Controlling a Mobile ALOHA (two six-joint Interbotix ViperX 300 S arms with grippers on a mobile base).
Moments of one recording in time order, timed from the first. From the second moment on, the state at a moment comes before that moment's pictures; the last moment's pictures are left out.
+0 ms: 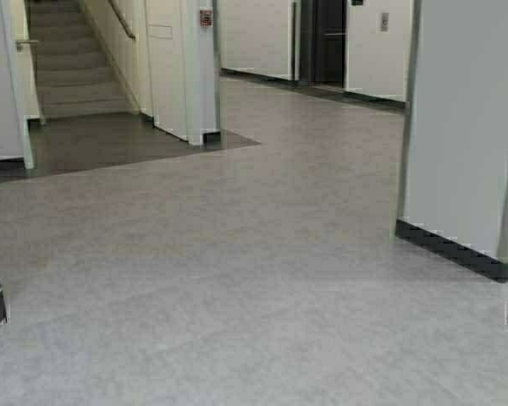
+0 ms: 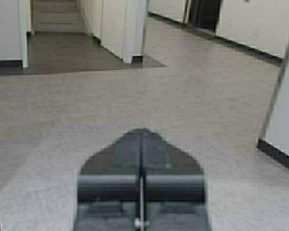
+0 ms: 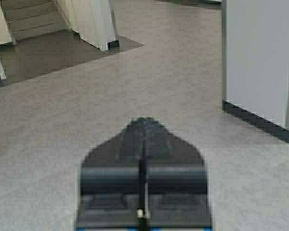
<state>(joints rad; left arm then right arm) 0.06 -0.94 1.29 -0.01 -0.45 -0.13 0.01 -0.99 1.21 0.00 -0.27 0.12</state>
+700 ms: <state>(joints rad) 0.06 -0.96 1.28 -0.01 -0.45 -0.13 0.01 -1.00 1.21 0.00 -0.27 0.12</state>
